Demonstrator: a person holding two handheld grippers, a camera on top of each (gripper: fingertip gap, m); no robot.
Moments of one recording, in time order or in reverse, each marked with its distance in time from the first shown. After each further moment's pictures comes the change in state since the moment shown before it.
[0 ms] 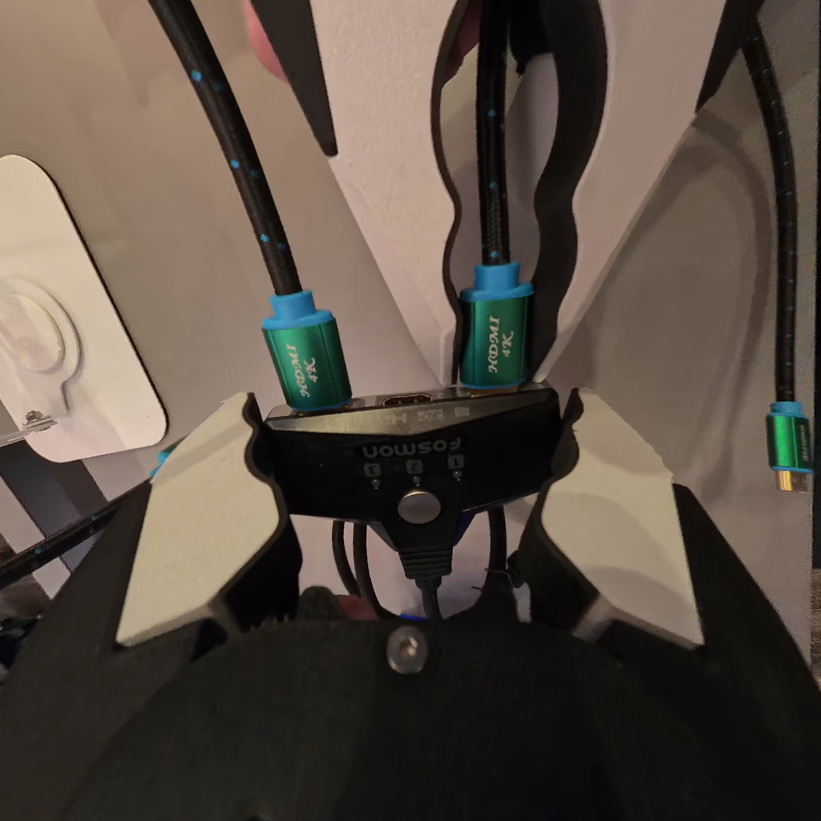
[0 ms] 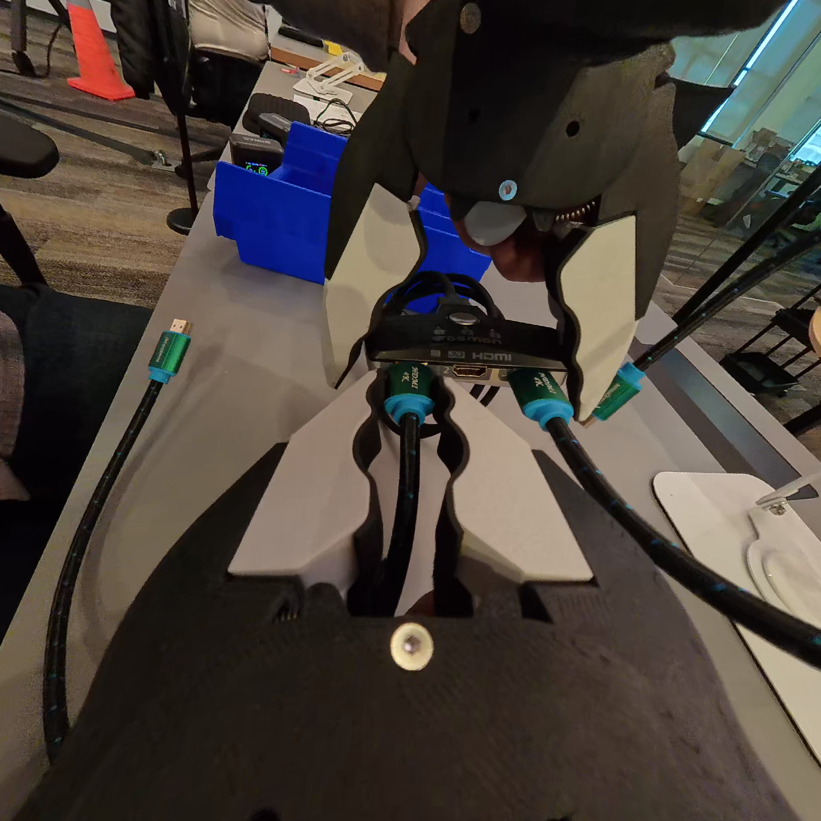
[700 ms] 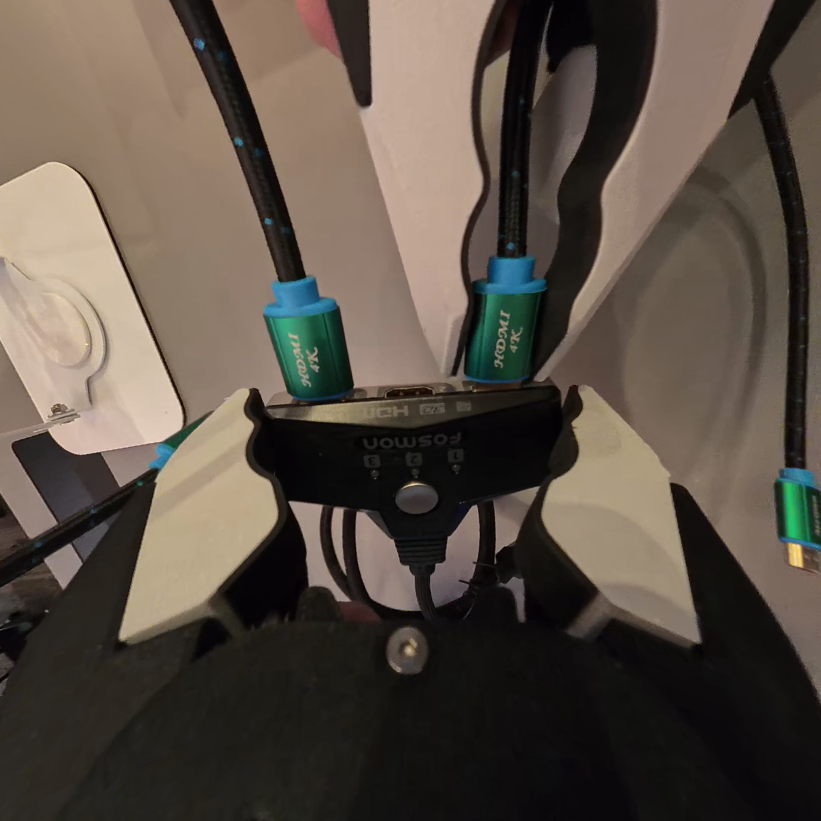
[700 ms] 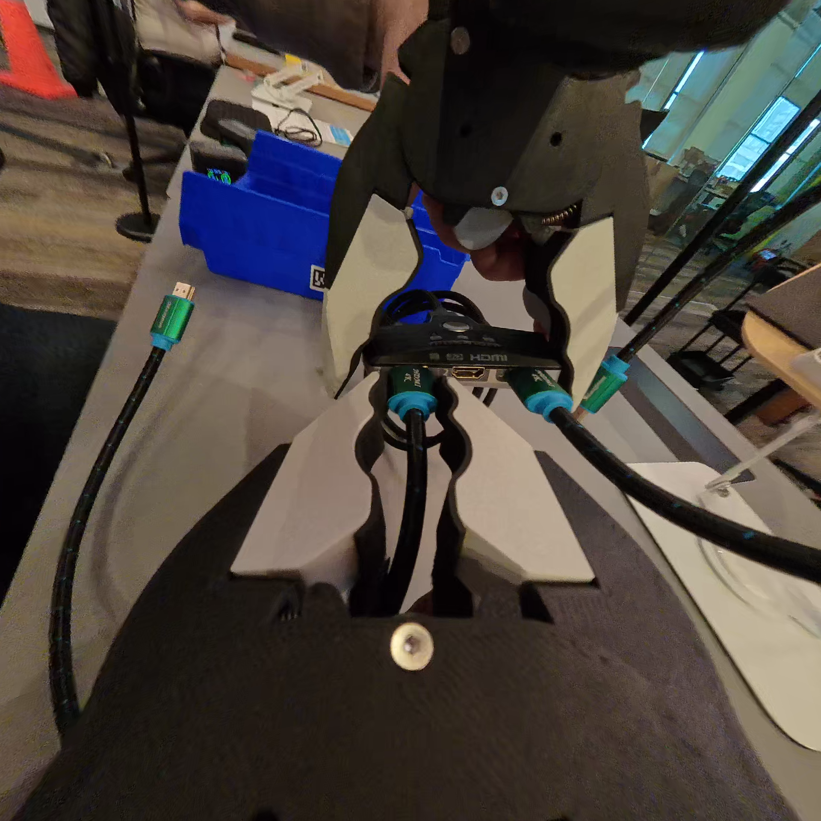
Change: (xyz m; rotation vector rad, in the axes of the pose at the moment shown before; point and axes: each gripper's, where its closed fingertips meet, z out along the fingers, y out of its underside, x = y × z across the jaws) left arm -0.005 -0.002 -0.005 0.023 -0.034 -0.011; right arm 0.004 -0.006 -0.005 0.005 0.103 -0.034
